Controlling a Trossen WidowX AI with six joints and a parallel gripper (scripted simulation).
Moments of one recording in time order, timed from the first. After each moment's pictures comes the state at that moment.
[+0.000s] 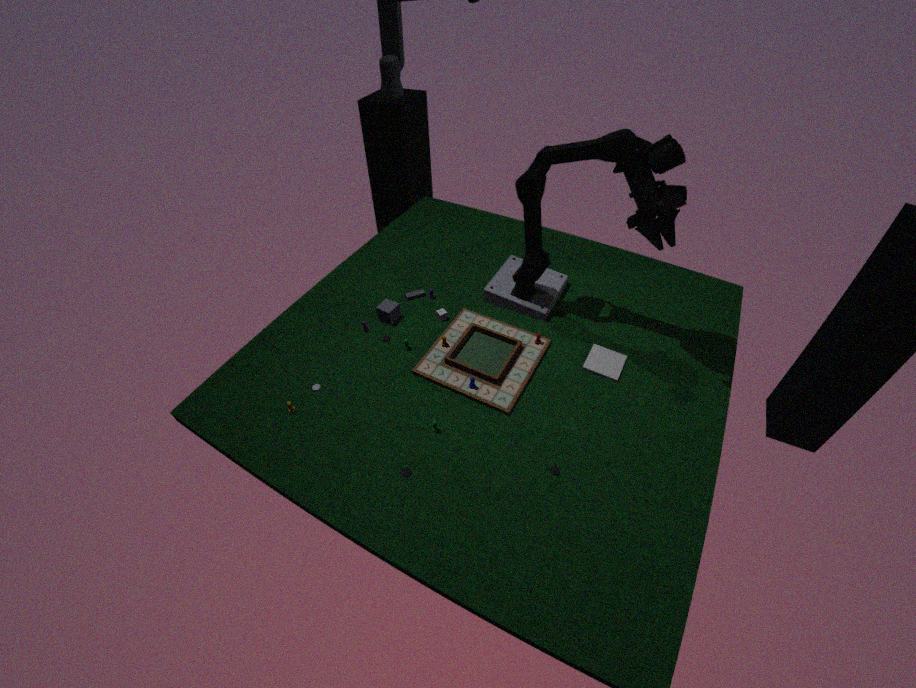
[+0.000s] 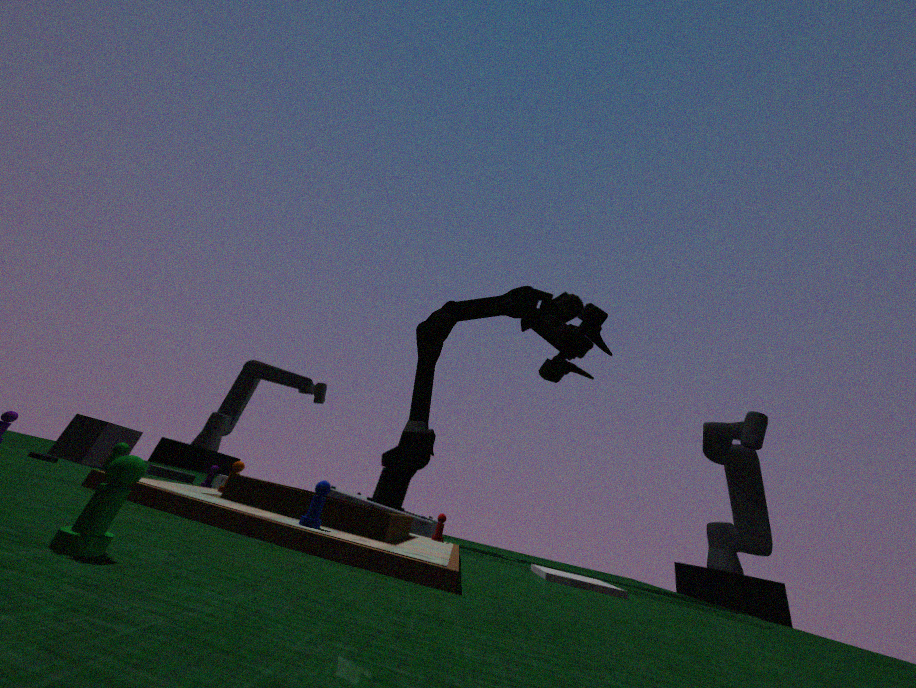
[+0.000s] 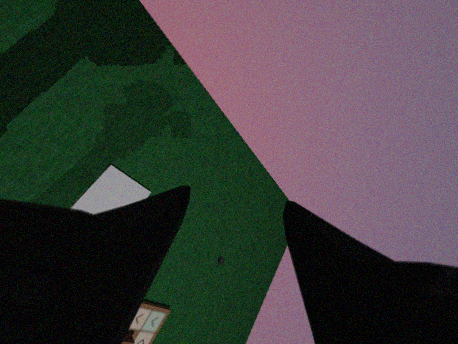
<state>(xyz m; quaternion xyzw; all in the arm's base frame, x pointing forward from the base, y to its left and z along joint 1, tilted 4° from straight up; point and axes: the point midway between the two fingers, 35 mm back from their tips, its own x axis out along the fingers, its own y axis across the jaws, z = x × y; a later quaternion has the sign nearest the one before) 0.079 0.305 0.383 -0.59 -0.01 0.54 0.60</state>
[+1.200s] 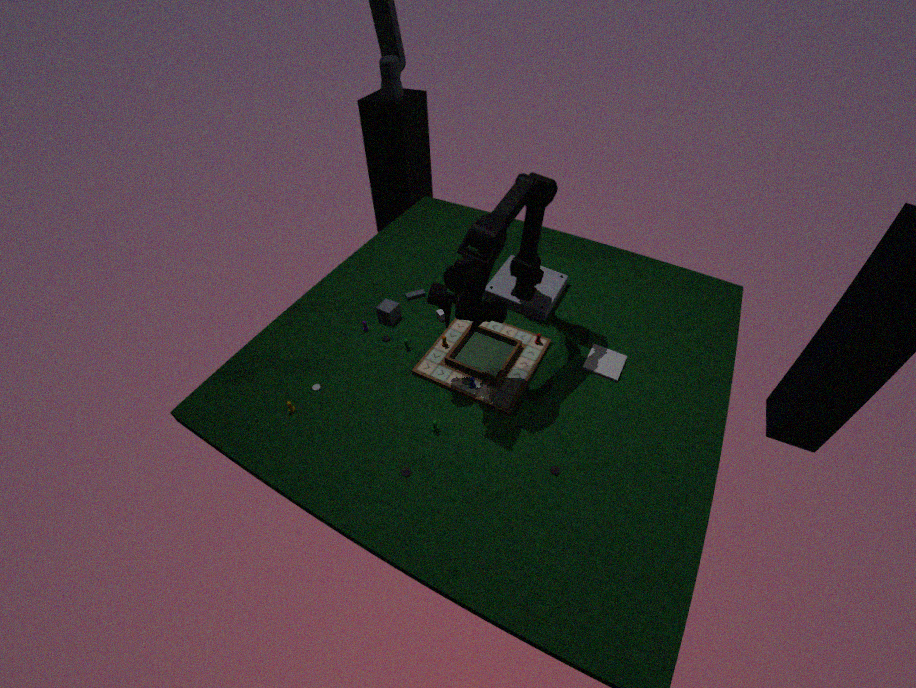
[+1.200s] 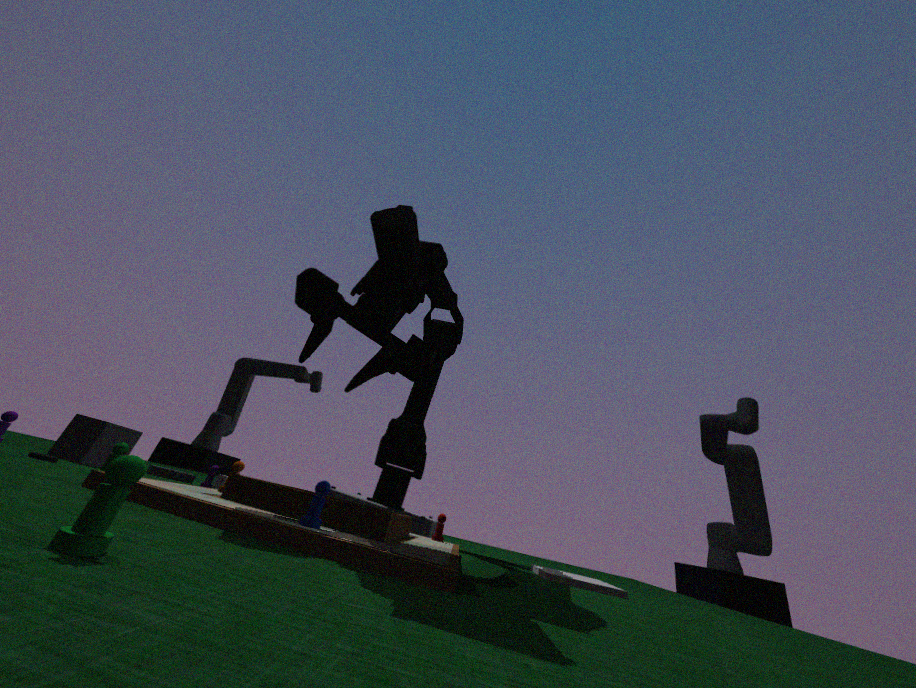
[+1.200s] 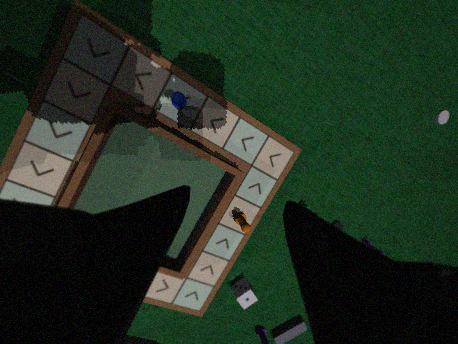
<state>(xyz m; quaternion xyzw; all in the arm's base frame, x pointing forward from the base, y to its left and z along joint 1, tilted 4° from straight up) 0.327 -0.061 0.153 -0.18 0.60 0.05 0.78</state>
